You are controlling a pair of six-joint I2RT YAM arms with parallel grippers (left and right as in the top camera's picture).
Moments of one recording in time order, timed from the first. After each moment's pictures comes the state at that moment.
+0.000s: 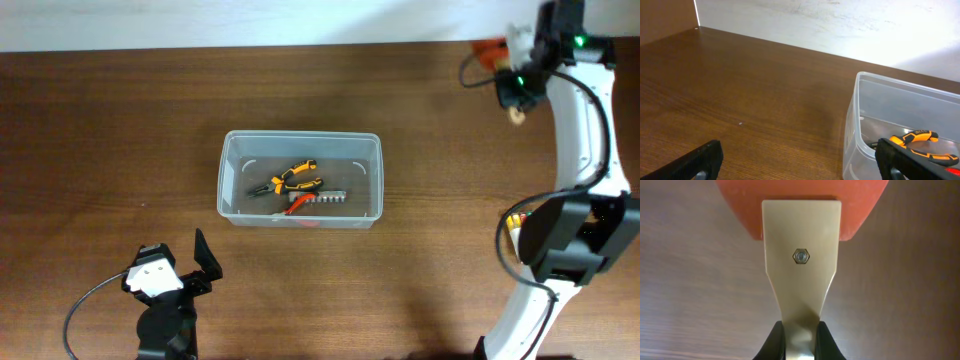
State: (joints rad) left arm -0.13 0.02 0.10 -0.29 -0.33 -0.22; right arm -0.15 2.13 2.17 -1.15 0.04 -0.34
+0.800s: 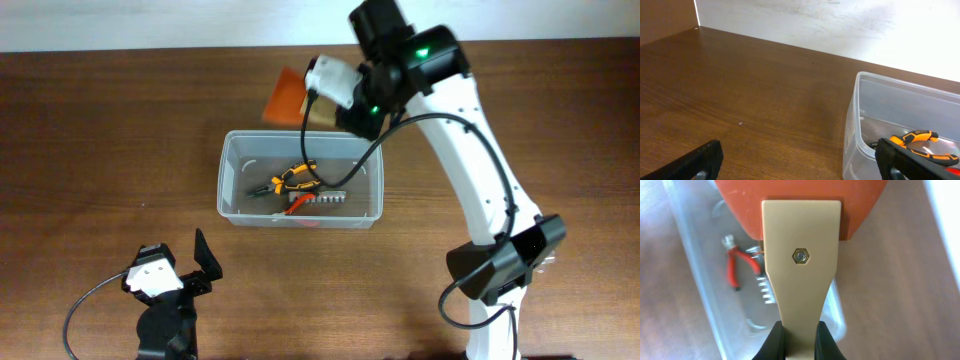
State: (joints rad) left arm -0.13 0.02 0.10 -0.29 -0.33 -0.22; right arm 0.44 2.11 2.35 -1.46 -0.27 -0.80
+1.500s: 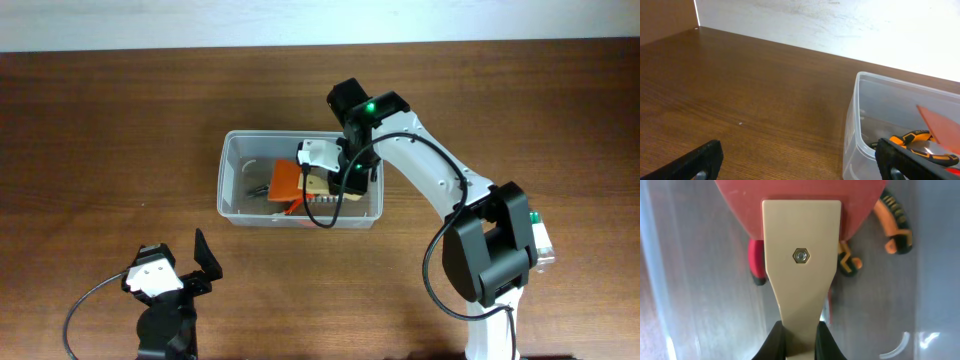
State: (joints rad) left arm -0.13 0.02 0.10 -0.29 -0.33 -0.22; right arm 0.47 2.11 1.76 -1.11 -0.33 -0.92
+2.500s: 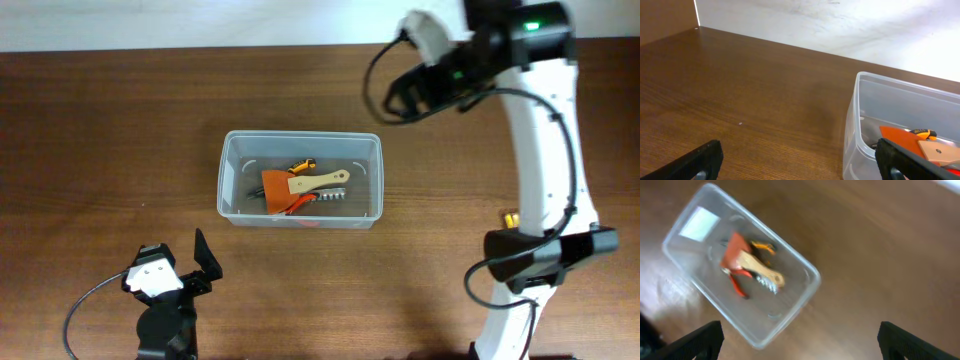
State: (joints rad) left arm -0.13 0.02 0.10 -0.29 -0.33 -0.22; right arm 0.12 2.09 2.52 -1.62 -0.40 -0.39
